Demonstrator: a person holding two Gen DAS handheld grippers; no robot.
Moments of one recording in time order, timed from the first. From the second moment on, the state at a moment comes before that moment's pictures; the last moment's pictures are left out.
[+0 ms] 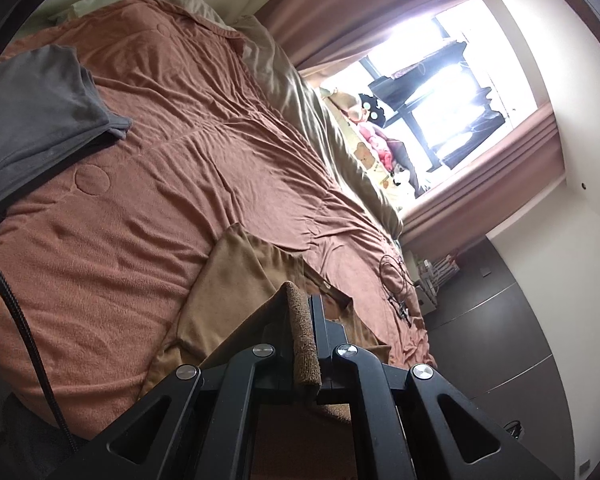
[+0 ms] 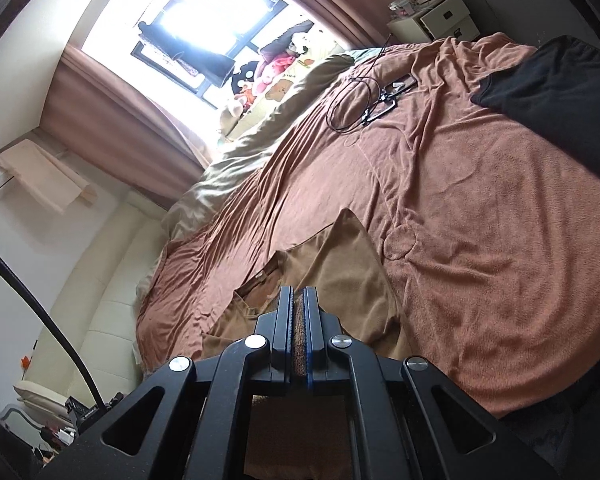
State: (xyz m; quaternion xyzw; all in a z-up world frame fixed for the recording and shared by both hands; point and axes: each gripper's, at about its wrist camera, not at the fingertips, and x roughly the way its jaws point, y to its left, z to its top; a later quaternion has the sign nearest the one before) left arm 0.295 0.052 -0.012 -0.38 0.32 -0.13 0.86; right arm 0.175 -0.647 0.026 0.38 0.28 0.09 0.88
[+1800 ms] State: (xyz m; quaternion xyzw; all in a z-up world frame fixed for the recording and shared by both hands) left arm 0.559 0.004 -0.139 -0.23 0.52 -0.08 0.82; right arm 0.482 -0.590 -0.022 0.23 0.46 0.05 0.85
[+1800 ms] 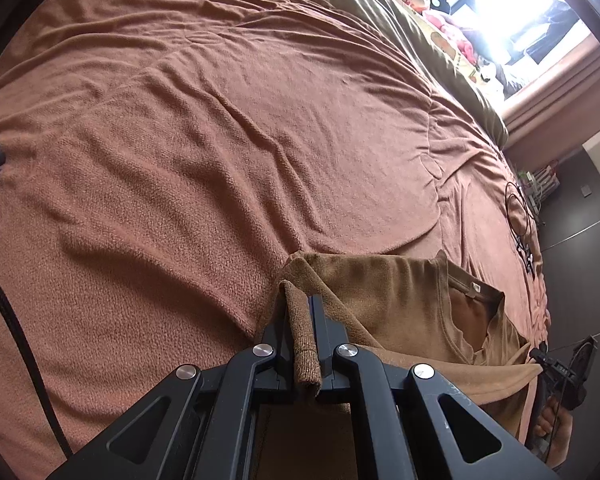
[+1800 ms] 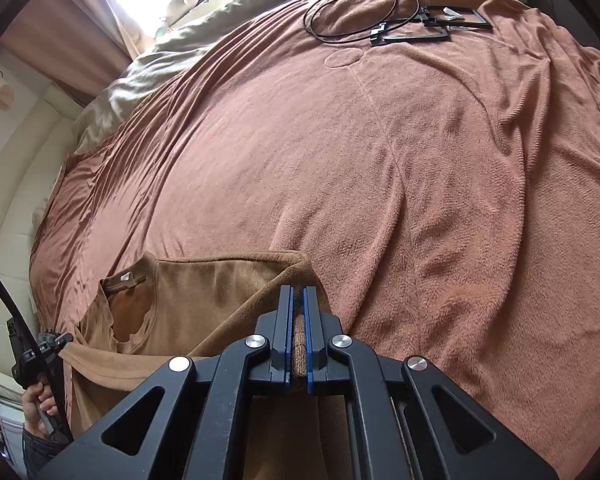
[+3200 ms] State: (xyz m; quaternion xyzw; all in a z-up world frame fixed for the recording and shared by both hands) left arm 0.534 0.002 -0.079 -0.24 0.47 -0.06 0.85; right arm 0.419 -0.594 0.031 0.24 0.41 -0.01 0.88
